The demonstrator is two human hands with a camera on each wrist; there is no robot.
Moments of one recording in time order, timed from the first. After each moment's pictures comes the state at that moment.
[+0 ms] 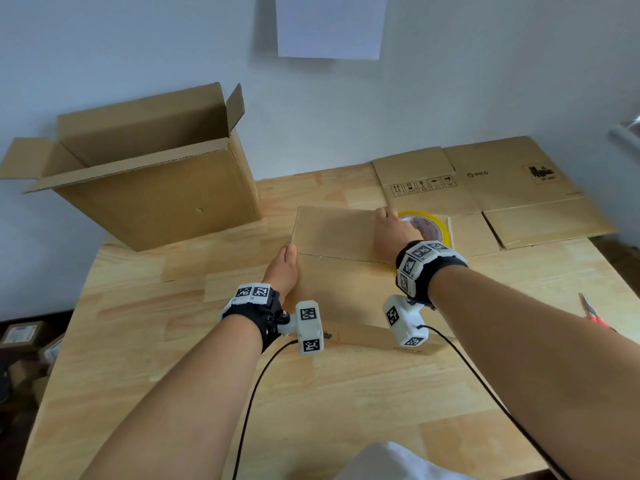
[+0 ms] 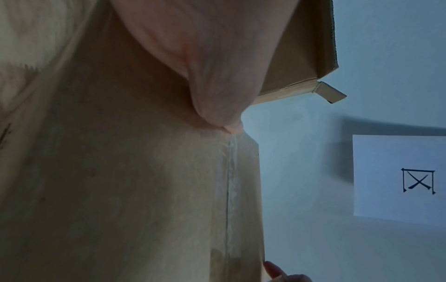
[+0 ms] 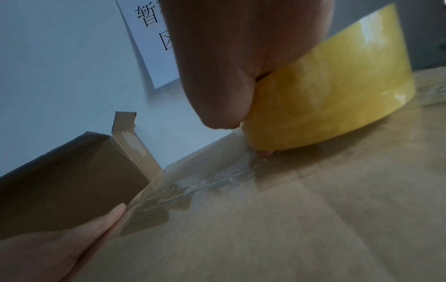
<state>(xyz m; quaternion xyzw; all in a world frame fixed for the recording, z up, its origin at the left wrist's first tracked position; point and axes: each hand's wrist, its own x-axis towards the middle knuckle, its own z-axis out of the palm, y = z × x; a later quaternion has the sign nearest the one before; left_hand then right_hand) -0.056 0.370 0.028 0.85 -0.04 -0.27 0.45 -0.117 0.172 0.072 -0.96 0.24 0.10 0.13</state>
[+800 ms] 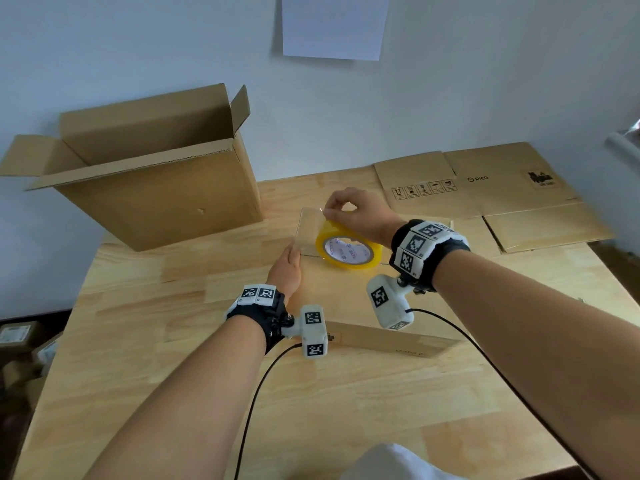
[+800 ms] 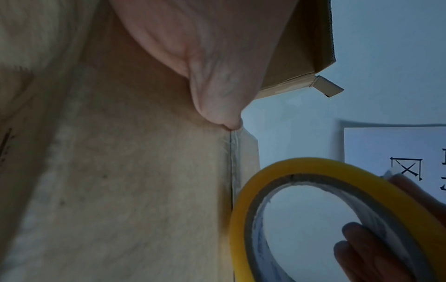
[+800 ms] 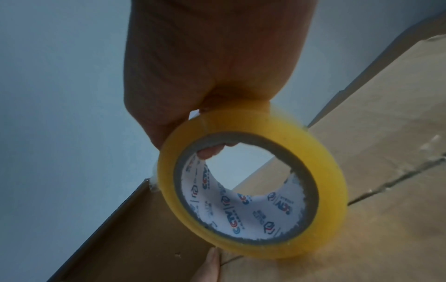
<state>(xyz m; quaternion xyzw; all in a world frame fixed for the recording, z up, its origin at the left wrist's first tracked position) -0.054 0.371 0.025 0.87 -0.08 -0.23 0.43 -0.093 0.202 0.113 -0.89 0.08 -0.04 0.44</state>
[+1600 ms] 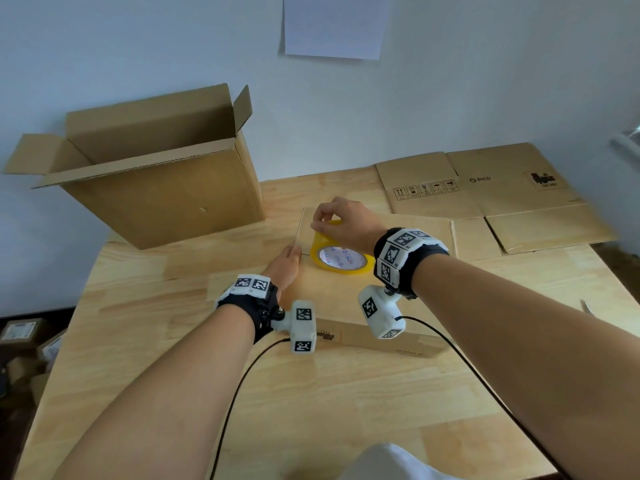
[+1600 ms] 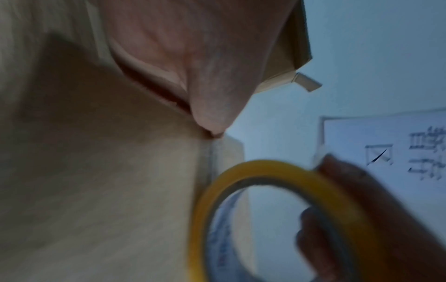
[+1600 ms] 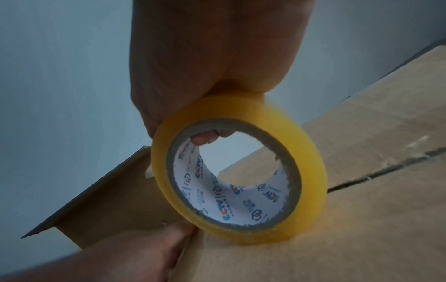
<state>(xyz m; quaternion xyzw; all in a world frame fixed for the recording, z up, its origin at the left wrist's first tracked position) -0.040 0.376 0.030 0.86 -0.08 -0.29 0.42 -0.092 0.220 0.107 -0.93 0.05 -0.01 0.35</state>
